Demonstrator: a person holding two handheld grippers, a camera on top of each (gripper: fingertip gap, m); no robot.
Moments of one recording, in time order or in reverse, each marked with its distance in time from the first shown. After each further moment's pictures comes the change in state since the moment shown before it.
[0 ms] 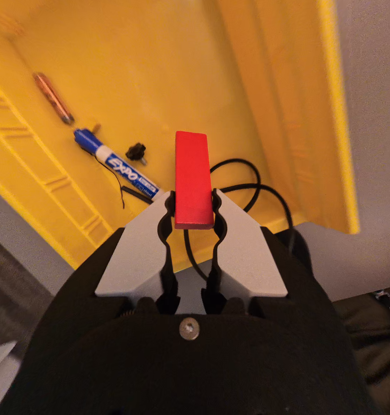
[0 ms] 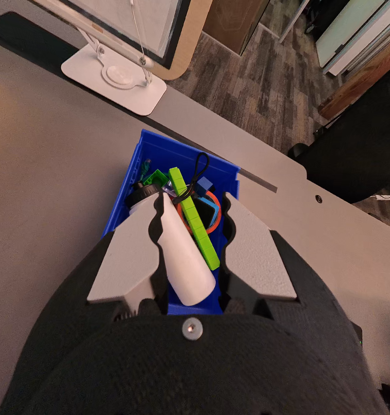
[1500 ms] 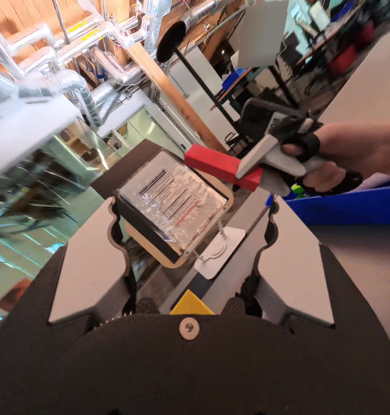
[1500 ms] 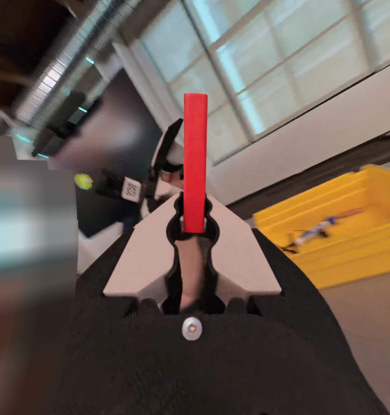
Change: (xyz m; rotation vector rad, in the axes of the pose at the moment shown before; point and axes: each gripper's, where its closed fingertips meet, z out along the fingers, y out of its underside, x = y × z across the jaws) left arm 0.205 -0.046 -0.277 1.579 -0.332 0.742; right arm -0.240 -0.145 -0.086 0.505 -1.716 0.474
